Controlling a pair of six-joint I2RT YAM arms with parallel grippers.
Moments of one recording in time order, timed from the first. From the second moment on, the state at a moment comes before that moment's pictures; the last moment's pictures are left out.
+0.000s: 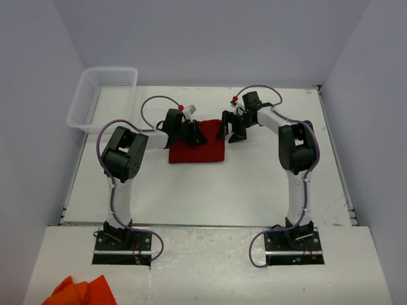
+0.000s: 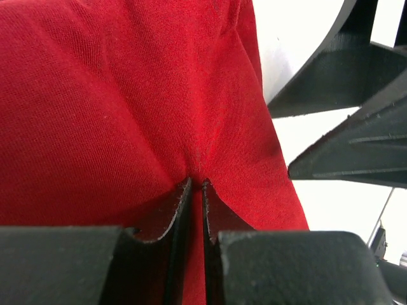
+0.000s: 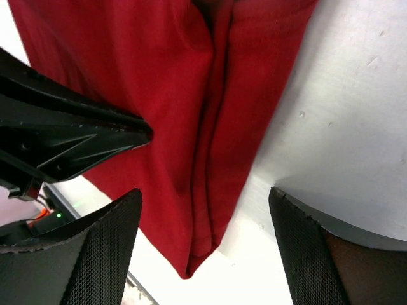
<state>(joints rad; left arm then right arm) -0.40 2.12 1.23 0.22 0.53 -0.55 0.27 2.24 1.69 -0.60 -0.62 0.31</state>
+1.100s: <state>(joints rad) -0.40 2.08 1.18 0.20 0.57 -0.57 0.38 2.25 1.64 -0.44 -0.57 0.72</state>
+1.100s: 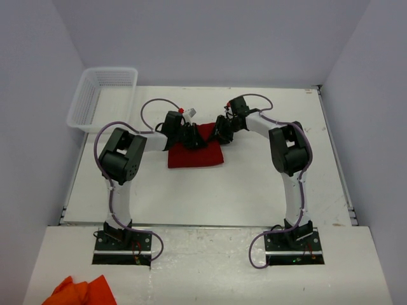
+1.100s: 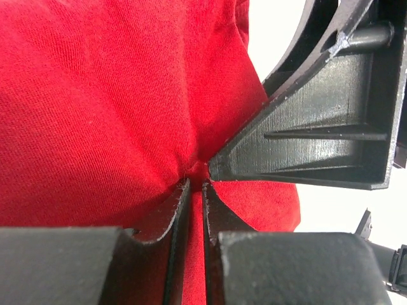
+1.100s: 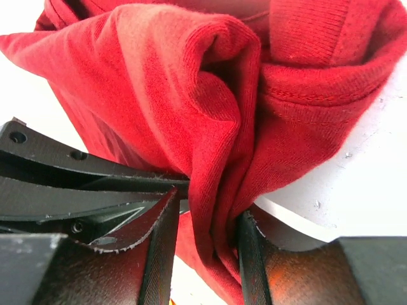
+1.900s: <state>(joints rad) -0.40 2.04 1.17 0.15 0.54 -0.55 0.39 2.25 1.65 -0.45 -0.57 0.62</state>
